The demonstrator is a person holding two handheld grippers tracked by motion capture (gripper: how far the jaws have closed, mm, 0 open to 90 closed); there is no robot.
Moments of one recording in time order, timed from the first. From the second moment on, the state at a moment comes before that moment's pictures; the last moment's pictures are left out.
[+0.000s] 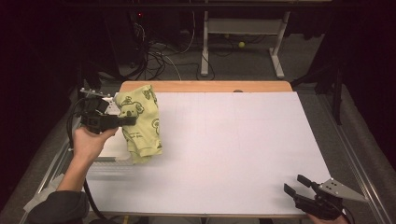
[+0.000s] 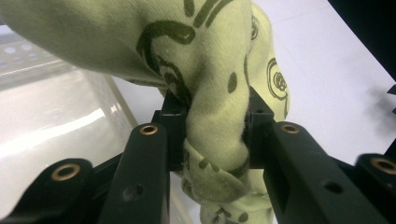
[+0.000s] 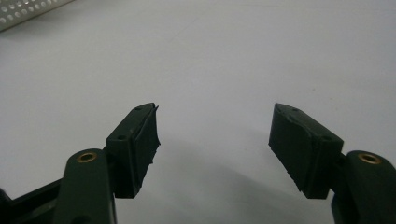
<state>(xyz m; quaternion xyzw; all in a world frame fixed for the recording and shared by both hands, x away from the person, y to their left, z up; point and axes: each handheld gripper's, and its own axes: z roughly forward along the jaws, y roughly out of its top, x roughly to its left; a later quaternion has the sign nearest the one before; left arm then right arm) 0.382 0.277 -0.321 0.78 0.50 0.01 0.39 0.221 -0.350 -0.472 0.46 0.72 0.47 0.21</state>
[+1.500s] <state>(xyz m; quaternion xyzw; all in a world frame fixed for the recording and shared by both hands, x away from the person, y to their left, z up) 0.395 0.357 -0.350 0.73 0.57 0.03 0.37 0.223 -0.351 -0.473 0.47 0.72 0.46 0.21</state>
